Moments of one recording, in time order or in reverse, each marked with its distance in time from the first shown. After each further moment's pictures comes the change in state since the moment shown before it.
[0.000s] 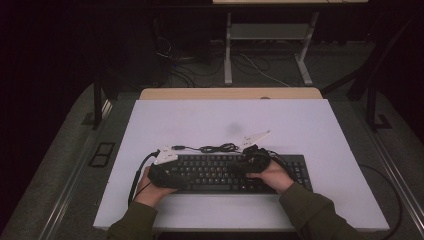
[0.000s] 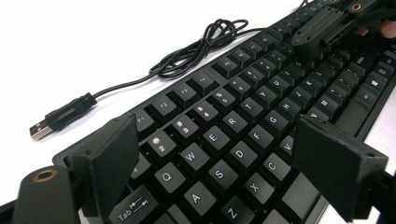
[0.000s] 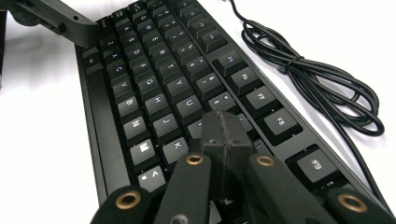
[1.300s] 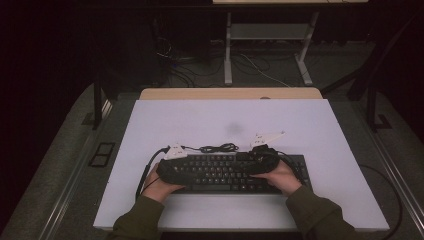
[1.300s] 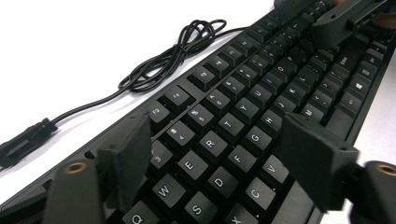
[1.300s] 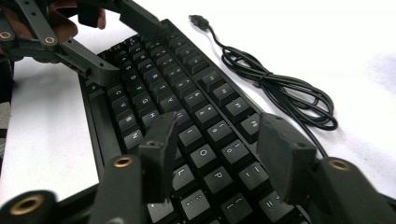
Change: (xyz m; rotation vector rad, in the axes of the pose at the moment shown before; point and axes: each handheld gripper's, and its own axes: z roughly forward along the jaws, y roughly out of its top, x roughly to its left) left arm -0.005 0.014 0.019 0.035 -0.070 0.030; right arm -0.001 -0.010 -0.021 -0.121 -0.028 0.065
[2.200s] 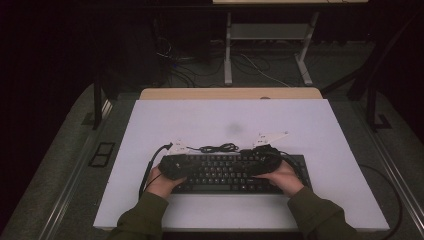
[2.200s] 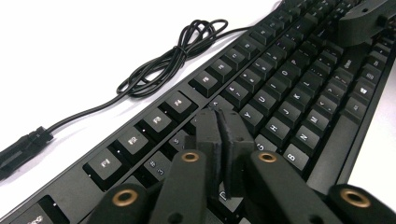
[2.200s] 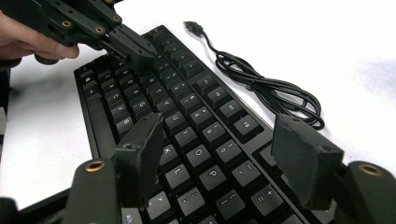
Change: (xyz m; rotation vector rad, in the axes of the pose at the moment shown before) left arm 0.005 0.008 0.006 0.027 -0.023 0.005; right arm 0.000 -0.001 -0.008 -0.028 -0.028 -0.003
